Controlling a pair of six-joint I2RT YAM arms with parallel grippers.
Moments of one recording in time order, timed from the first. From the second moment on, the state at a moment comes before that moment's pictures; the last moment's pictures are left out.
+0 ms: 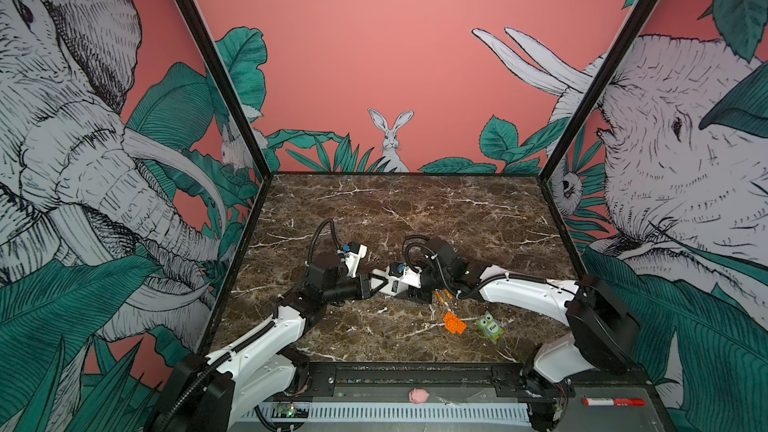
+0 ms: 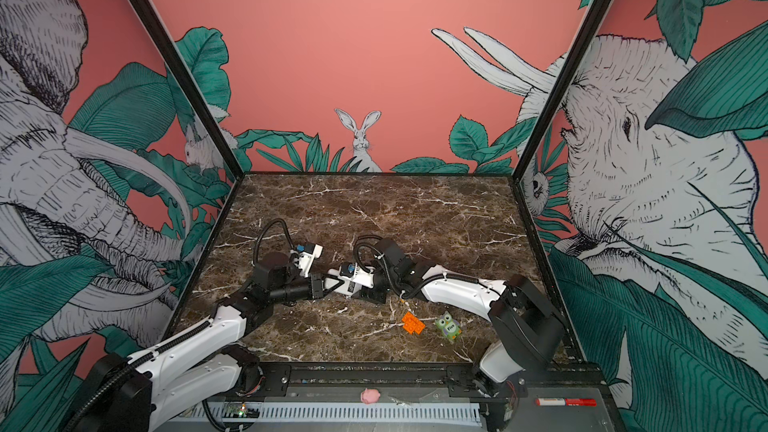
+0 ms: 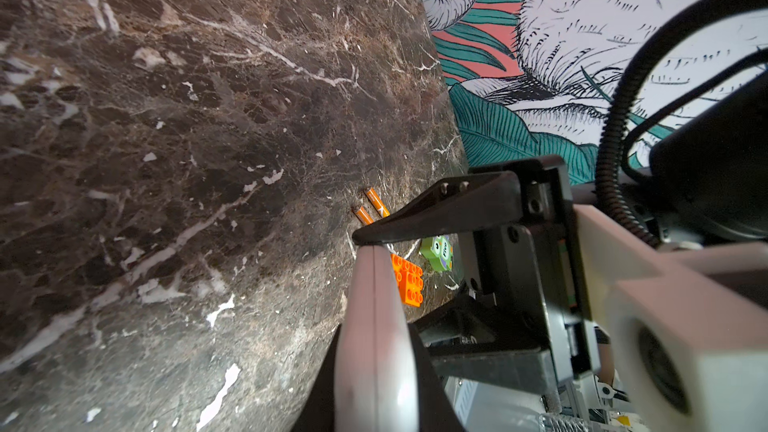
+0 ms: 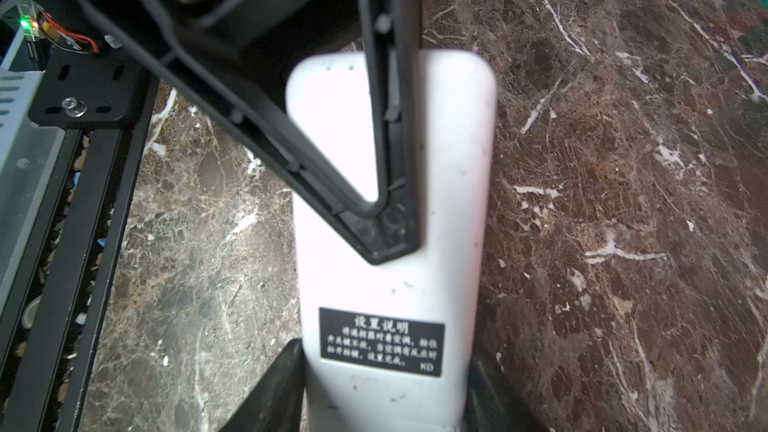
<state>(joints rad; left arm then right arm) -0.52 0.99 0.36 0.14 0.65 -0.72 0.87 1.52 0.87 -0.13 -0.42 -0.52</state>
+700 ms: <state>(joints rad) -0.52 0.99 0.34 0.26 0.57 -0.73 0.87 1.32 0.80 -0.10 -0.38 -0.09</state>
